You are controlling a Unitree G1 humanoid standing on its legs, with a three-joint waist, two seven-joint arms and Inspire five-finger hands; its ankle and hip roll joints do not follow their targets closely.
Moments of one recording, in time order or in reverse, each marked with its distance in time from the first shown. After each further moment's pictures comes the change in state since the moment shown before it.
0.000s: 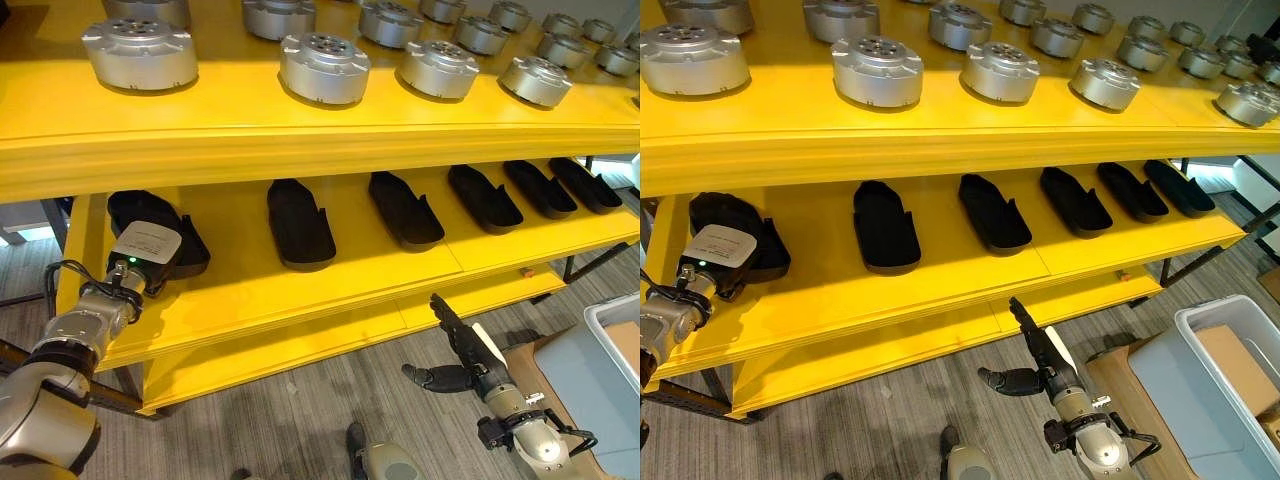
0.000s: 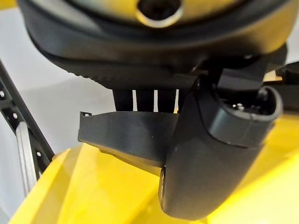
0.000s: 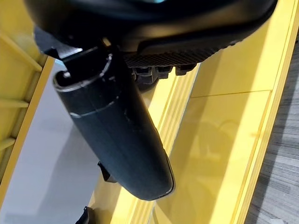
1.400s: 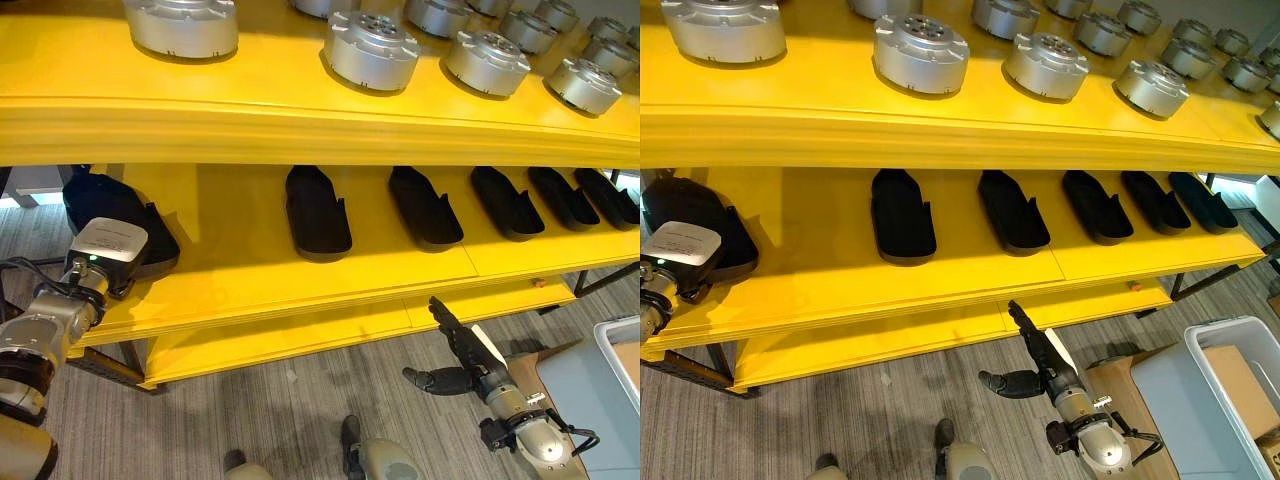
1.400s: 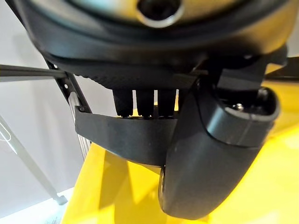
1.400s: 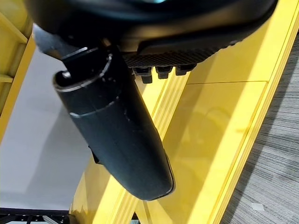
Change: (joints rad) left arm 0.107 0.152 0.086 -0.147 -0.028 -0.012 -0.085; right arm 0.002 -0.003 -0.018 -0.001 0.001 0.021 0.036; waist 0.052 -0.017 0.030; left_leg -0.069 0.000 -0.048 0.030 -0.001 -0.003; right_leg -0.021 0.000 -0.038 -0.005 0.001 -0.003
